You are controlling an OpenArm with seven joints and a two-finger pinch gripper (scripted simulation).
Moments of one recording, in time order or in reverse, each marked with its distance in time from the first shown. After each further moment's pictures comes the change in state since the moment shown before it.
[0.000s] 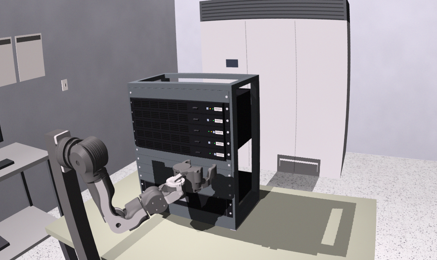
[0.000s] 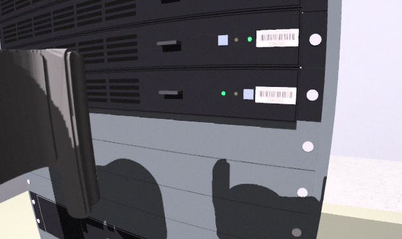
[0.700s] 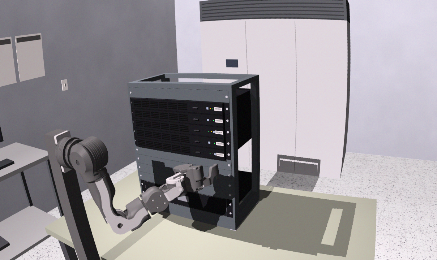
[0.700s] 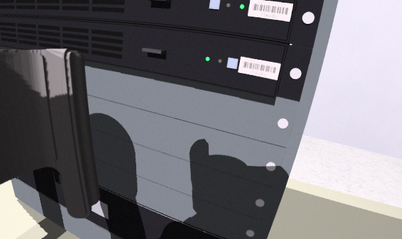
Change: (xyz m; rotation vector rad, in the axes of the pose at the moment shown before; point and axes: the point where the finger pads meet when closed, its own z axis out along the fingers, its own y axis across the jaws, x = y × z) arm -0.007 0.010 0.001 -0.046 -0.083 -0.187
